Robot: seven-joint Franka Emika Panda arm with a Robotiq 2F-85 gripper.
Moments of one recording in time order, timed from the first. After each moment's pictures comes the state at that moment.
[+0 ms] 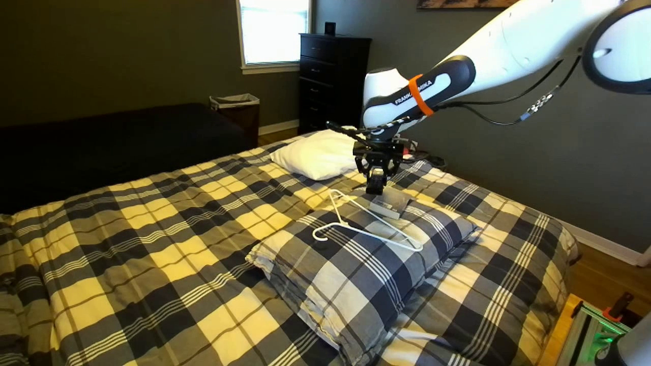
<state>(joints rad) 0.10 0.46 -0.17 -1.77 -0.11 2.21 0.95</state>
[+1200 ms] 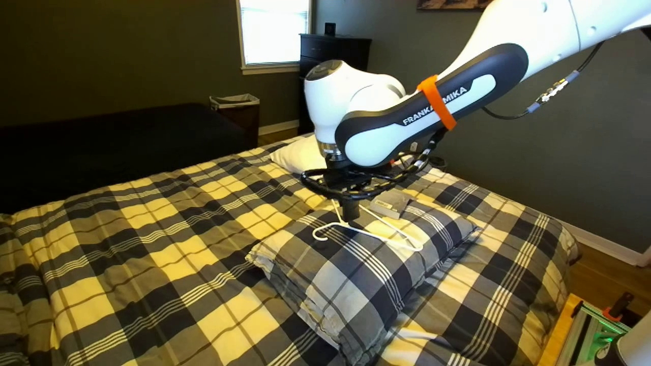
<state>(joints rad) 0.29 0.29 0.06 -1.90 -0.45 2.09 0.97</state>
